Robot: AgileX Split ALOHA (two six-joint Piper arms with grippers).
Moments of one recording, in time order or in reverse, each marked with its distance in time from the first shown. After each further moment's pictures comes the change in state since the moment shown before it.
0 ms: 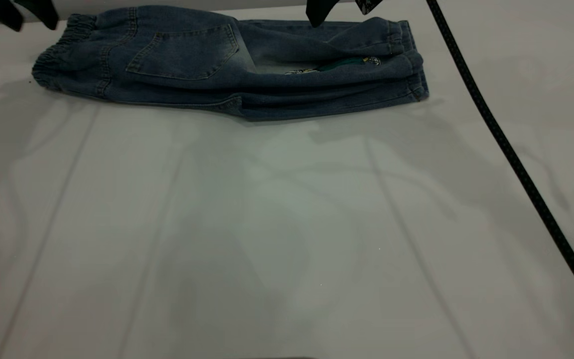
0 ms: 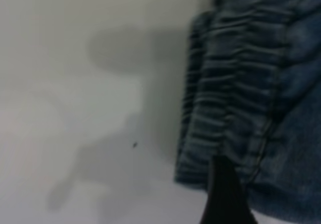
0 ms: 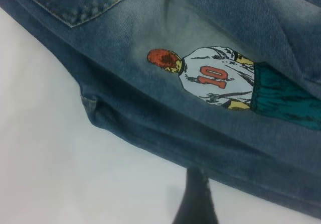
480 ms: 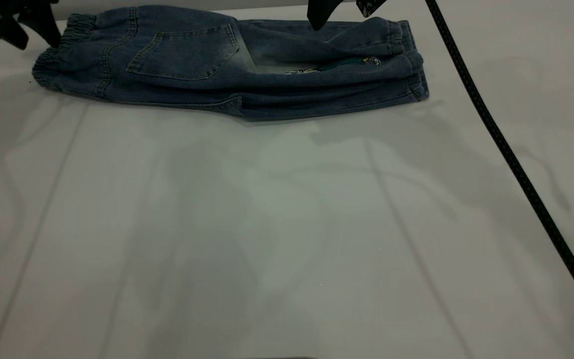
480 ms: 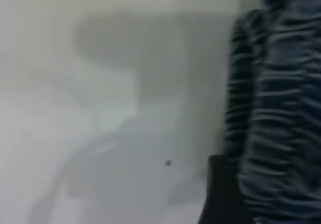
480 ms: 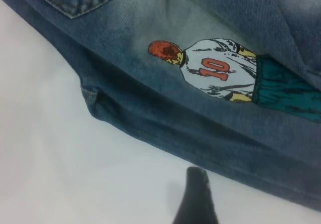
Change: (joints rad) left arm 0.051 0.109 -0.093 -0.024 0.011 0.002; right arm 0.000 0.000 0.000 -0.001 0.018 -0.002
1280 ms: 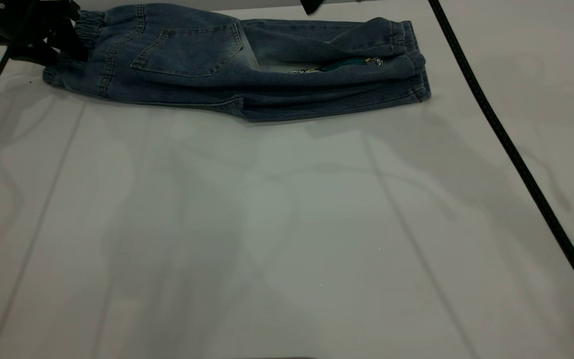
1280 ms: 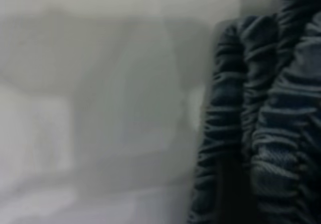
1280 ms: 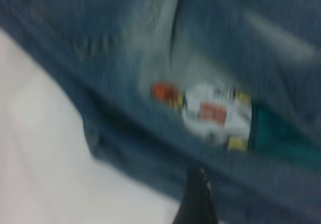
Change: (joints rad) left arm 0.019 0.105 -0.014 -0.299 -0.085 0.135; right arm 0.000 0.004 0.000 0.032 -0.123 -0.043
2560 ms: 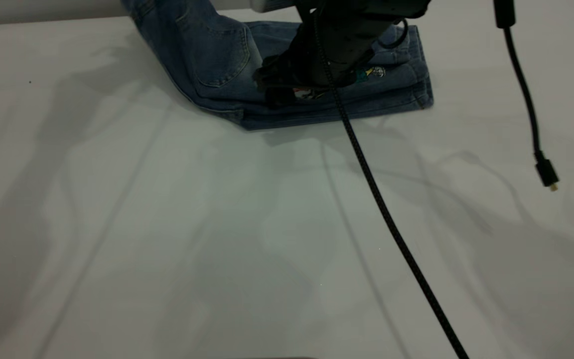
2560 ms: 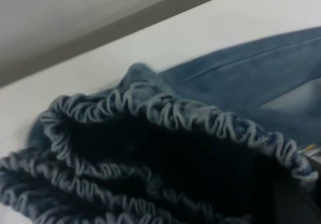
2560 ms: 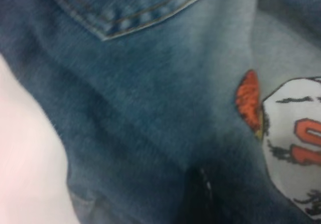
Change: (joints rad) left arm -0.261 -0.137 -0.368 -0.024 0.356 0.051; right arm 0.098 0.298 -0.015 0.154 -0.308 -0.069
